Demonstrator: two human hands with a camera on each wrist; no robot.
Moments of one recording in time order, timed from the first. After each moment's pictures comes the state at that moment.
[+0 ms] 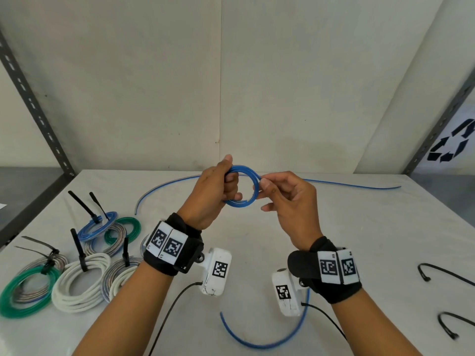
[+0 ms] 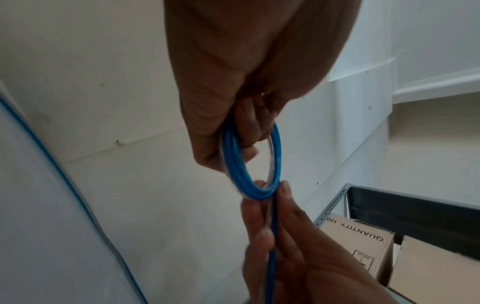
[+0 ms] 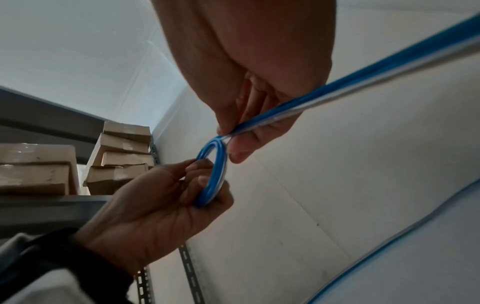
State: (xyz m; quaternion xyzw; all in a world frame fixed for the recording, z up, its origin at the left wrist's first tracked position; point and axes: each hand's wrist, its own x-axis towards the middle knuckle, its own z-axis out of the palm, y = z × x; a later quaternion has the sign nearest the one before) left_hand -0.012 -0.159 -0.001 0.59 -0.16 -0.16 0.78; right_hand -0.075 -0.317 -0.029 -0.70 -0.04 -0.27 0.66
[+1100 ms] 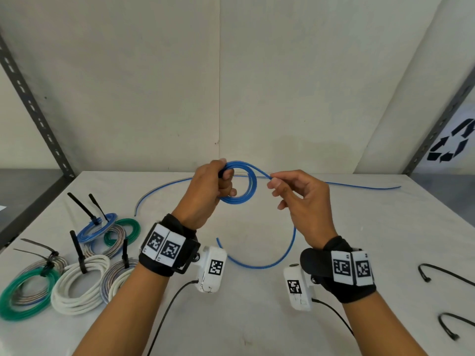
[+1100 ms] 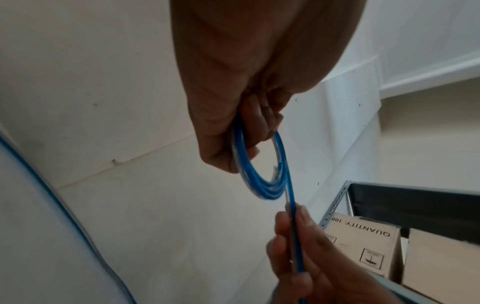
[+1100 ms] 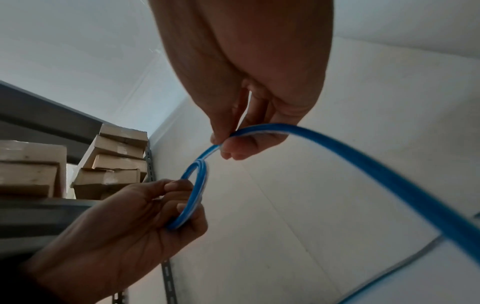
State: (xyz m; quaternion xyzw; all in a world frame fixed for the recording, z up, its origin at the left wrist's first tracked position) left_hand -0.009 -0.159 0.002 0.59 -0.16 -0.12 0.78; right_hand -0.078 -0.338 -0.023 -0.72 -0.04 -0.29 0.63
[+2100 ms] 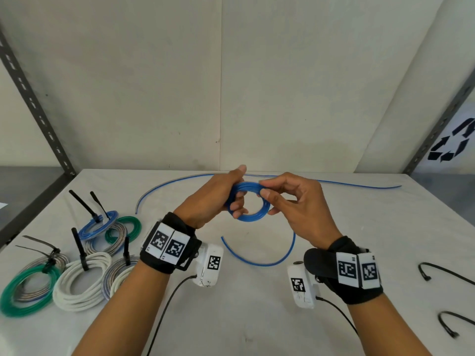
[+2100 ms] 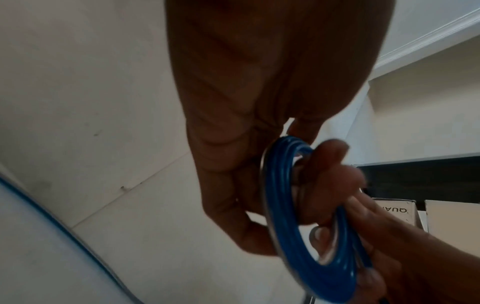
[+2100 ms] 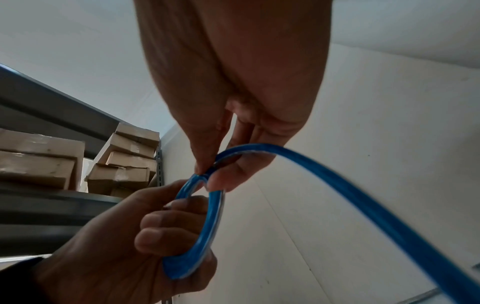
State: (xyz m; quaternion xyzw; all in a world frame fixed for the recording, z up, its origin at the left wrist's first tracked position) left_hand -0.012 -0.151 0.000 0.70 -0.24 -0.22 0.64; right_hand -0.086 -0.336 -0.018 -0.77 -0.11 -0.21 0.59
